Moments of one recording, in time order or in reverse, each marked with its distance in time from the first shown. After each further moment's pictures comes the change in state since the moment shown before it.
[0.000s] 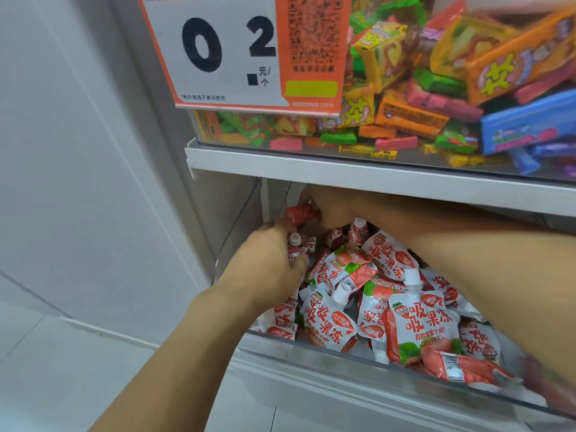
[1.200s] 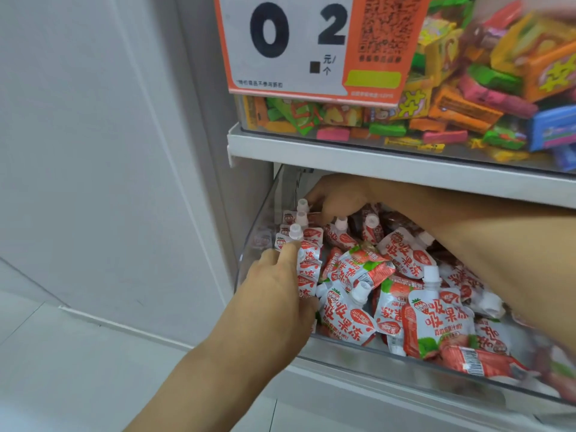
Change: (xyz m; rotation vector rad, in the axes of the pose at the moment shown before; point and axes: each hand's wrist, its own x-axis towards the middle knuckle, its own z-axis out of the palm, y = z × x) left_hand -0.064 -0.009 -0.003 -0.020 0.032 0.002; right_hand -0.021 -0.035 -0.040 0.192 -0.235 0.029
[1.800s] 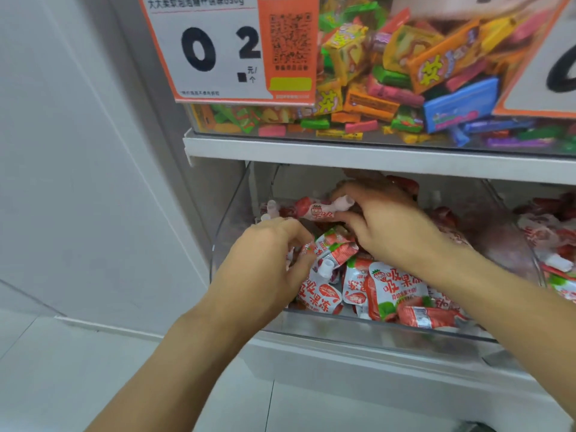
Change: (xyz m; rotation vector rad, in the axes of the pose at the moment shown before) left_hand 0.010 0.032 -0.015 0.063 0.063 0.226; right_hand -0.116 0.030 0.077 0.147 0.858 0.035
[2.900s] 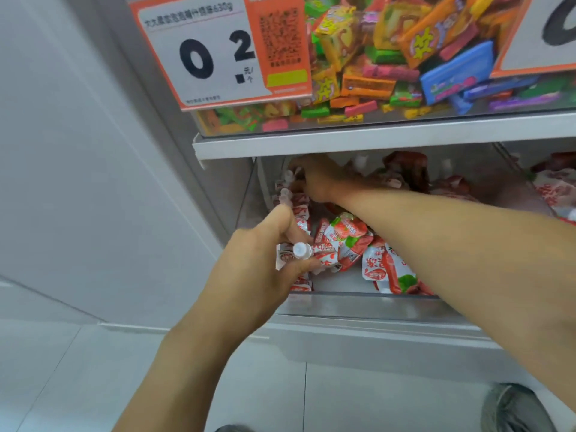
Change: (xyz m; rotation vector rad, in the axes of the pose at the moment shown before) left_hand -0.024 -0.008 -0.030 -0.195 -0.037 -0.013; right_hand 0.110 -0.004 0.096 0.147 -0.212 0.133
